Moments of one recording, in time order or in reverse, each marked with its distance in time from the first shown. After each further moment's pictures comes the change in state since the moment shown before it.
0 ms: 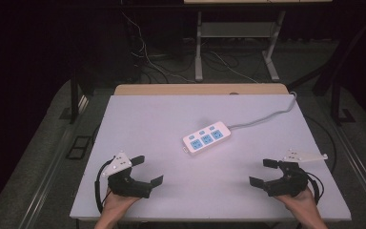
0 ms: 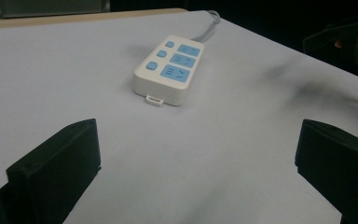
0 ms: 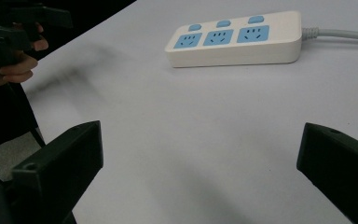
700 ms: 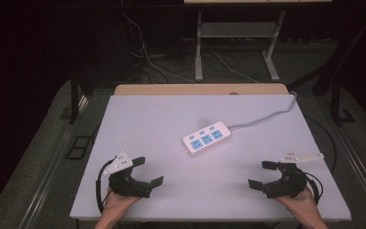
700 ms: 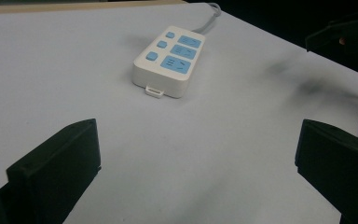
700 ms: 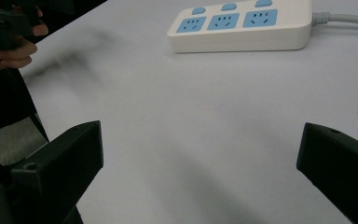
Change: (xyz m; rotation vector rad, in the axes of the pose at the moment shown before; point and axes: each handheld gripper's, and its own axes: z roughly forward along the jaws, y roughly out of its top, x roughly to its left) left arm 0.003 -0.003 0.003 0.018 -0.007 -0.018; right arm 0.002 0.000 0.003 0.059 0.000 -0.019
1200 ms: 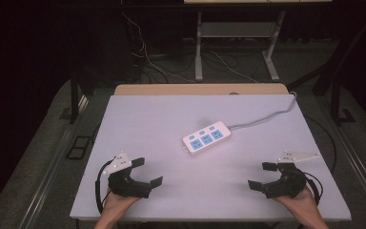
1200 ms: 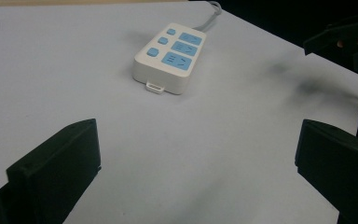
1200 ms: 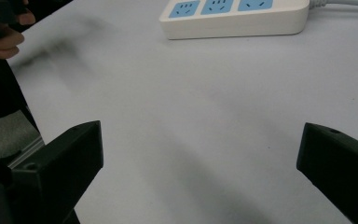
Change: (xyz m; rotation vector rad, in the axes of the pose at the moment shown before) left arm 0.002 -0.003 -0.001 0.006 -0.004 -0.017; right arm -0.002 -0.001 0.003 0.052 -0.021 0.013
